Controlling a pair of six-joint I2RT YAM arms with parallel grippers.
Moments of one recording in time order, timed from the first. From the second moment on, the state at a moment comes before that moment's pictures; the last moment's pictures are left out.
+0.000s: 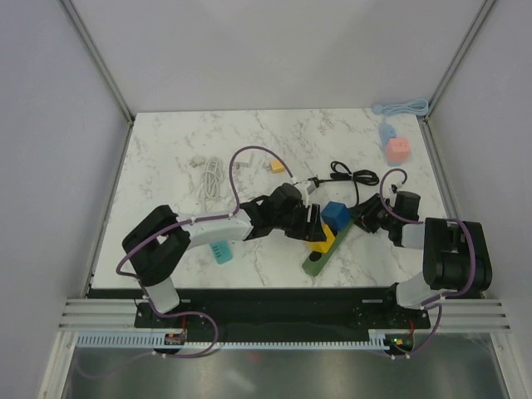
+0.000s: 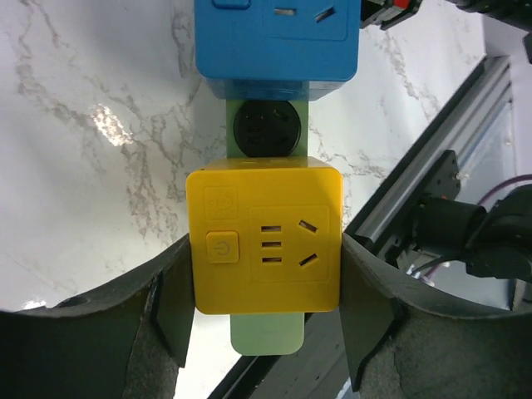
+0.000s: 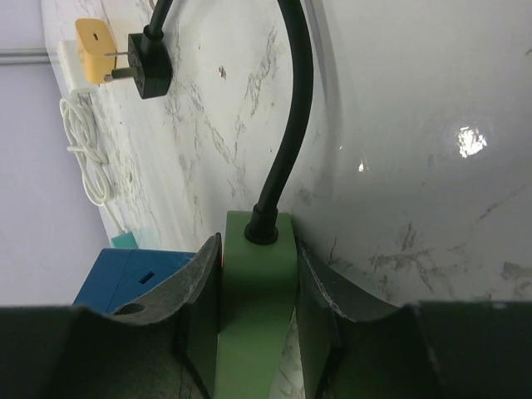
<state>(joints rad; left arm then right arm) -0.94 1.74 1.05 0.02 0.26 -0.70 -0.15 1.53 0.38 0.43 -0.60 0.79</state>
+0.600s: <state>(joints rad) -0.99 1.82 1.35 -0.37 0.19 -0.54 -0.17 1.53 0.38 0.42 -0.62 0.81</state>
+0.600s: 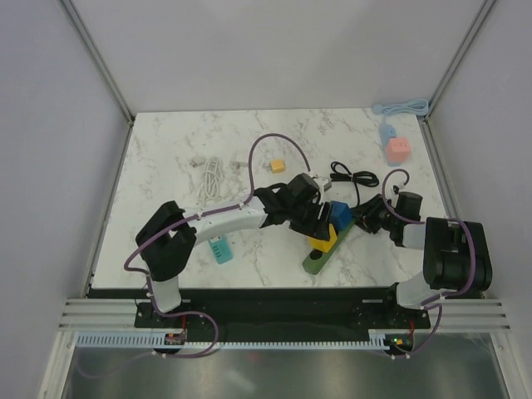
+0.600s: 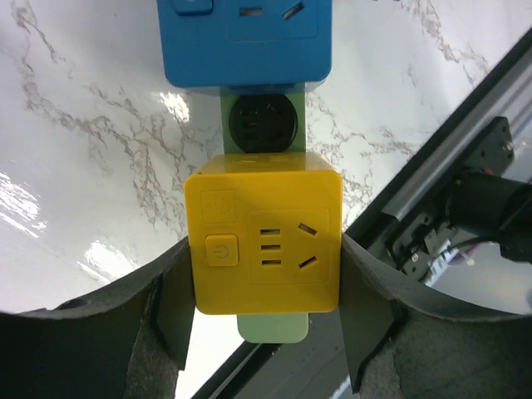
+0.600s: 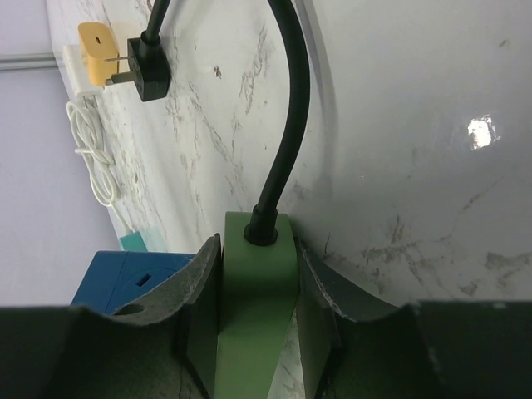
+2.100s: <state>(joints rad) -0.32 1.81 1.38 -0.43 0.54 -0.52 -0.18 1.52 0.38 0.44 -0.60 0.75</state>
